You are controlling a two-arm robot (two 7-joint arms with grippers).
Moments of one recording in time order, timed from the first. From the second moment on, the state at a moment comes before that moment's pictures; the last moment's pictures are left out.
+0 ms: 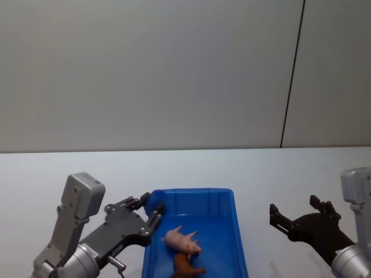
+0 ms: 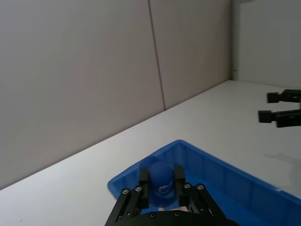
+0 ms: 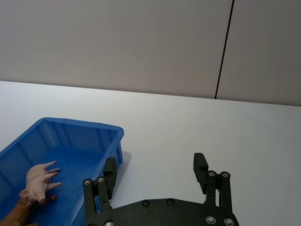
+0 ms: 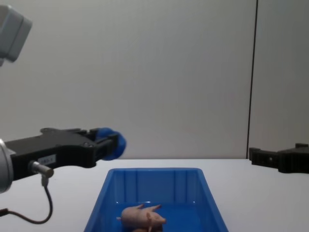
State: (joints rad) left arm -0.11 0.50 0.31 -1.71 -0.38 0.07 -0.28; right arm 0.02 0.23 -0.24 -1.78 0.26 0.32 0.00
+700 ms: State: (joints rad) left arm -0.21 0.44 0.33 -1.62 -0.43 0.02 -0.59; right arm 0.02 0.23 -0.24 -1.78 0.26 0.32 0.00
